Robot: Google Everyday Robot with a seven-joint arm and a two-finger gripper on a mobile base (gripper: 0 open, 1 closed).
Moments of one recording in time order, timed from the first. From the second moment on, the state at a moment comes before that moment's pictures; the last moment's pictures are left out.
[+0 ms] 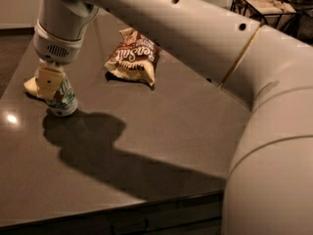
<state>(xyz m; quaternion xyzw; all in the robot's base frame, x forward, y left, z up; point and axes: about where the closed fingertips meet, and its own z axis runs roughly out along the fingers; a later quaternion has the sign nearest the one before) 0.527 0.247 0.925 -0.76 0.59 0.16 0.23</state>
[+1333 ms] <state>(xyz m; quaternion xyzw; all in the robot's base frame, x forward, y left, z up) 0.550 0.245 0.905 -0.76 0.59 0.15 0.22</state>
